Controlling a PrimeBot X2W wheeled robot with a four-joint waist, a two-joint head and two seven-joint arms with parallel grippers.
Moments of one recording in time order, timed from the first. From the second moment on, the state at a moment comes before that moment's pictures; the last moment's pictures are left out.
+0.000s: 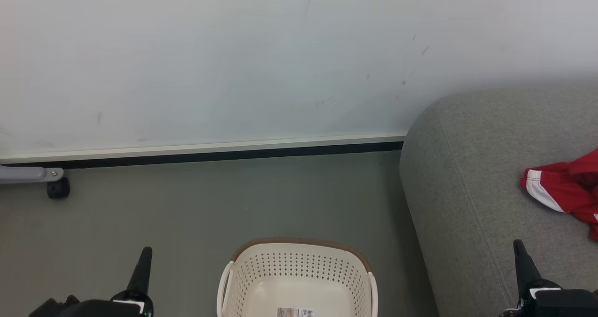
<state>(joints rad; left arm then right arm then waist) -0.04 0.06 0.03 0.28 -1.45 -0.10 0.08 -0.06 -0.07 -0.08 0.28 1.42 0.10 0.06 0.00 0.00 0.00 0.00</state>
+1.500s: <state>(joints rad) -0.08 0.04 0.09 0.29 -1.60 -0.12 0.11 -0.09 -0.04 -0.13 0.30 1.60 0.12 0.11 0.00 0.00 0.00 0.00</state>
